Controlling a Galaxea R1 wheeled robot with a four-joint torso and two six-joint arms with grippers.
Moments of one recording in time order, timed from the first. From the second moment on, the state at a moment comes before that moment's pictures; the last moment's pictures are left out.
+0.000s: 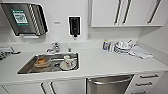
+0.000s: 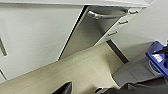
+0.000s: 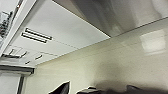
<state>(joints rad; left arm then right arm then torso) 0.73 1.56 -0.81 0.24 0.22 -0.21 -1.02 1.90 -1.15 0.11 0.00 0.11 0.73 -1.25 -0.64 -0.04</state>
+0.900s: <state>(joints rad) 0.54 1.61 -0.73 0.15 0.45 -0.21 -0.89 1.90 -1.11 0.11 -0.06 0.23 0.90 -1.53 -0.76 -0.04</state>
